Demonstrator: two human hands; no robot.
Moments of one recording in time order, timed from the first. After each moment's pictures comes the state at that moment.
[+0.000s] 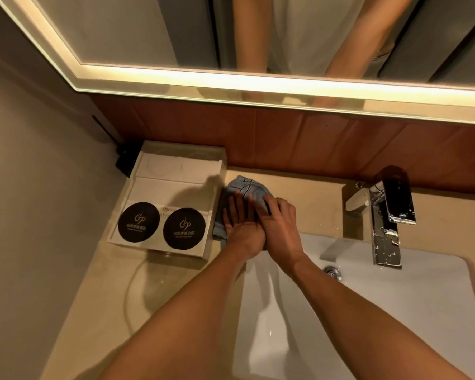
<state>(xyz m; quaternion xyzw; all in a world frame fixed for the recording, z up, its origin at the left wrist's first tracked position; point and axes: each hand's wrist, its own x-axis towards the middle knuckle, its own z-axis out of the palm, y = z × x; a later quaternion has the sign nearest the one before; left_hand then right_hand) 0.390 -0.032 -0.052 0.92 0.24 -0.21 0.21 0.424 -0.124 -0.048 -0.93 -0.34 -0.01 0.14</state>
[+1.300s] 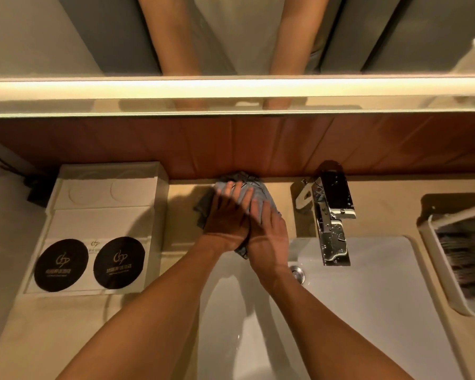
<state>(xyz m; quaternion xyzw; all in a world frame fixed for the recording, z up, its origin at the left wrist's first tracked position) 0.464 -0.055 -0.084 0.99 -0.04 -0.05 0.08 0.444 -0.185 -0.080 -0.98 -0.18 -0.03 0.11</state>
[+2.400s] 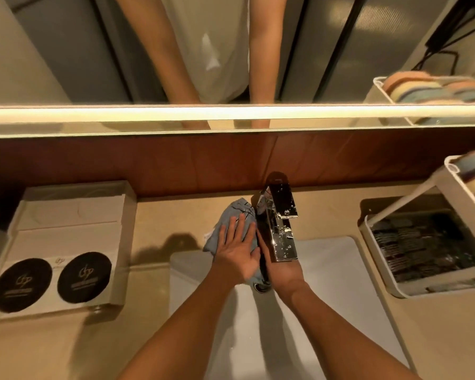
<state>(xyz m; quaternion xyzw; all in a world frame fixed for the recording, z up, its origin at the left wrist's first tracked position) 0.431 -0.163 -0.058 0.99 -0.02 -0.06 0.09 0.421 -0.312 -0.064 -0.96 -0.06 0.09 0.26</state>
